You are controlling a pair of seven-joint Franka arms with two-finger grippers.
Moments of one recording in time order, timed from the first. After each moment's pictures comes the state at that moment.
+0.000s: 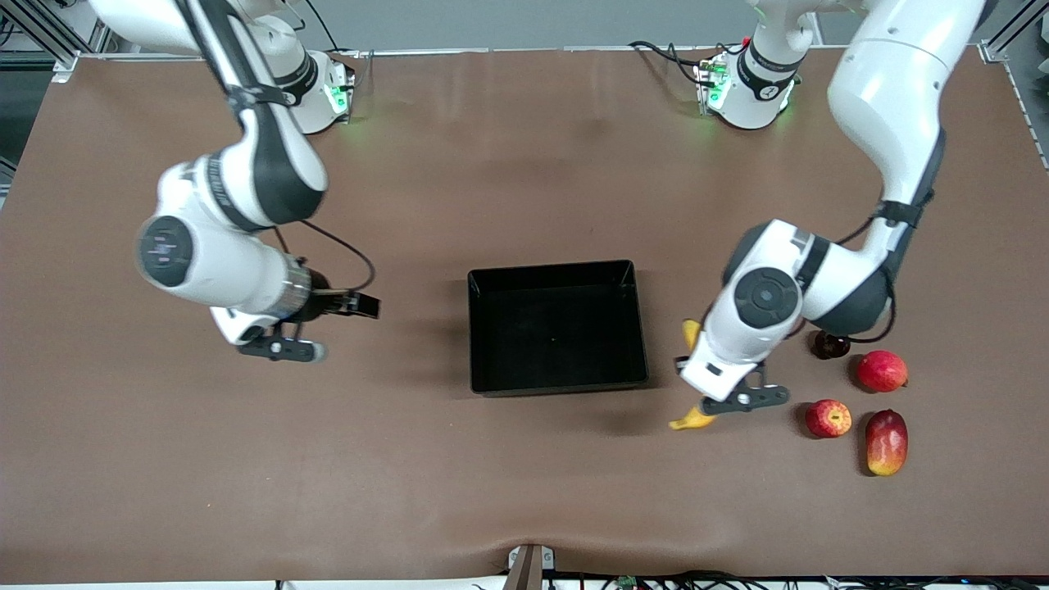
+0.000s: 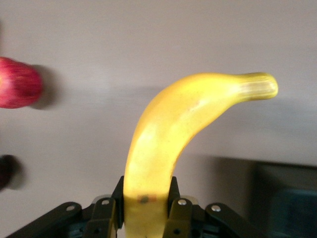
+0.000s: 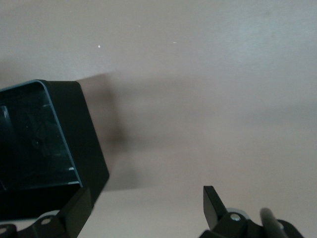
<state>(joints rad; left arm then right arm) 0.05 0.66 -0.46 -1.54 0.52 2.07 -0.71 0.41 0.38 -0.08 -1.66 0.28 1.99 0.37</state>
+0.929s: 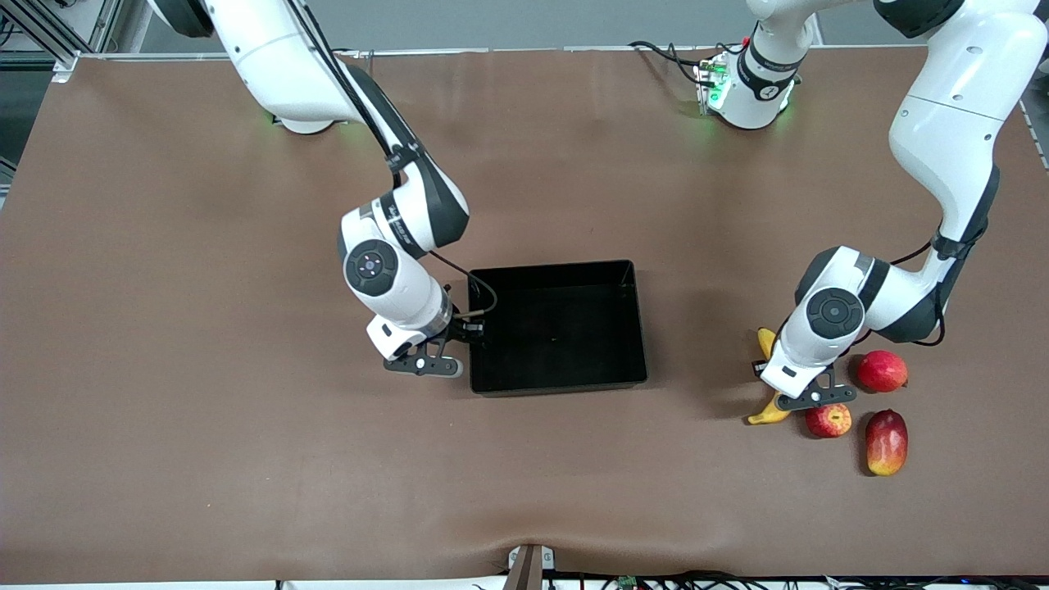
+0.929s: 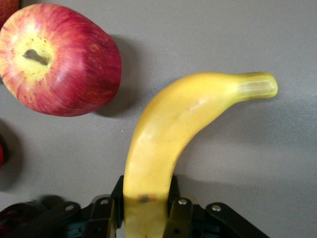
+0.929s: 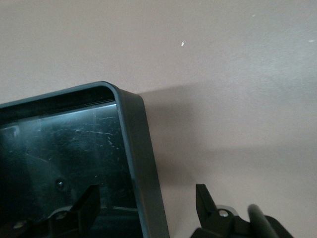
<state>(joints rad) 0.30 0.72 -0.45 -1.78 0.75 2.35 -0.71 0.62 0.69 -0.08 -1.52 0.27 2.31 0.50</state>
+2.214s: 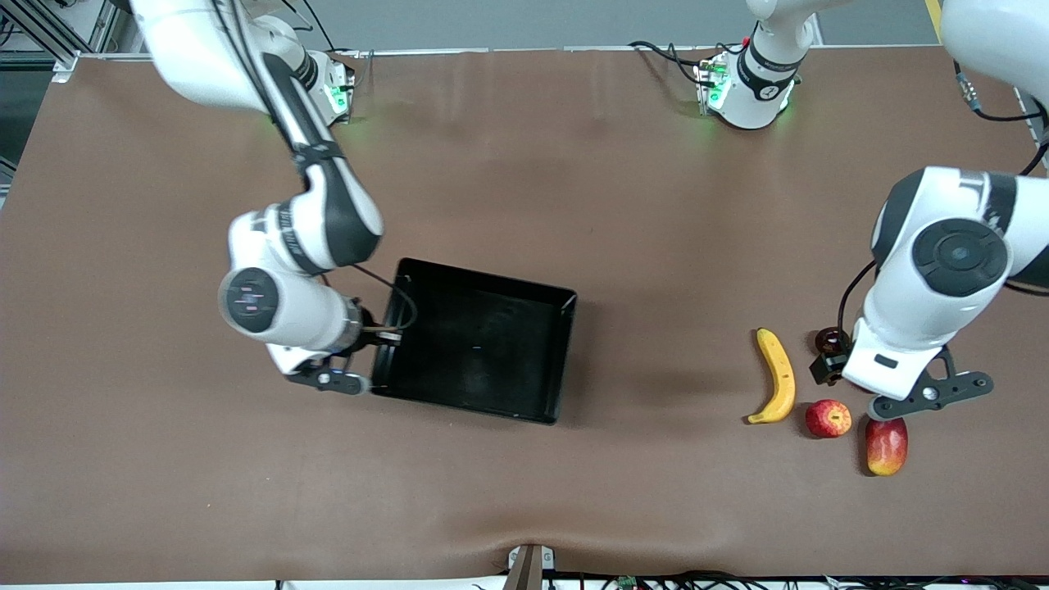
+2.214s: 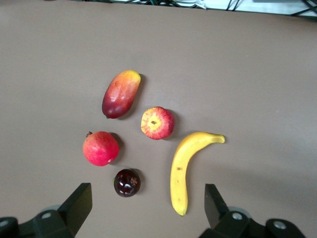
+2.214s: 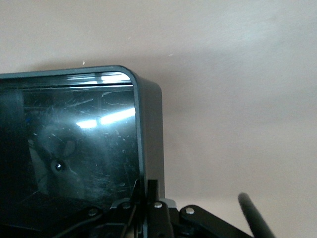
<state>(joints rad) 0.31 0.49 -0.62 -1.41 0.58 1.83 -0.61 0.42 0.53 -0.12 -1.50 0.26 1.94 0.44</state>
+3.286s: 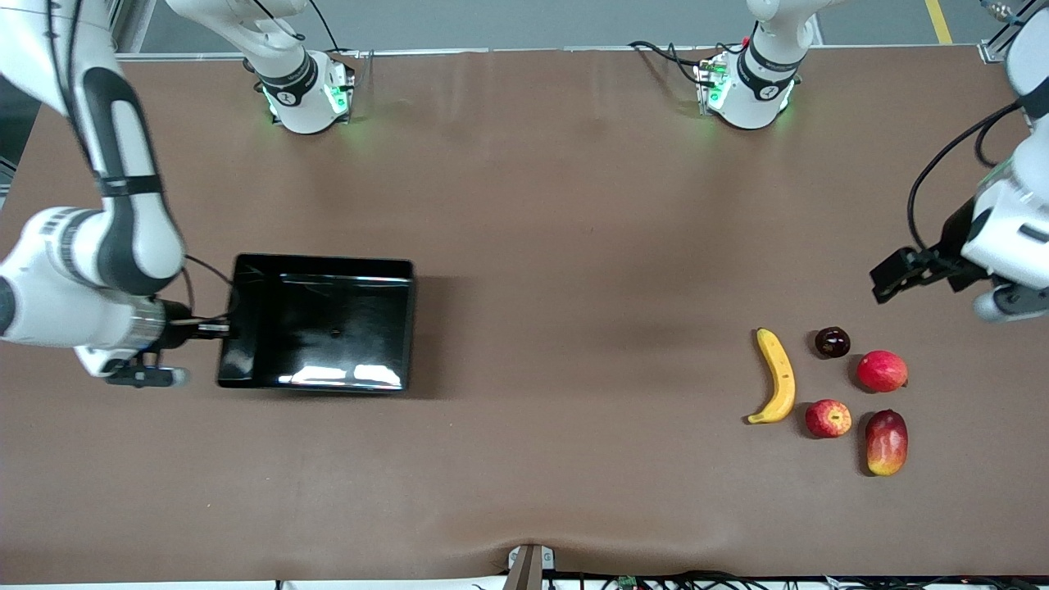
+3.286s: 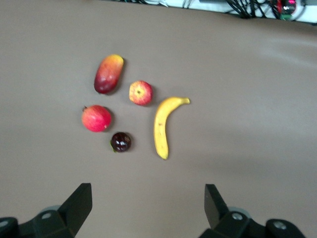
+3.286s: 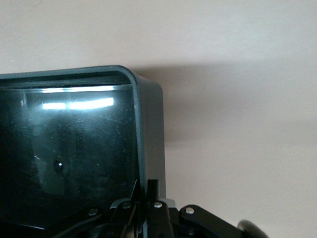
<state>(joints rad) 0.27 0.16 -0.41 -1.42 0.11 1.66 -0.26 -0.02 0.43 -0.13 -1.74 0.25 1.98 -0.21</state>
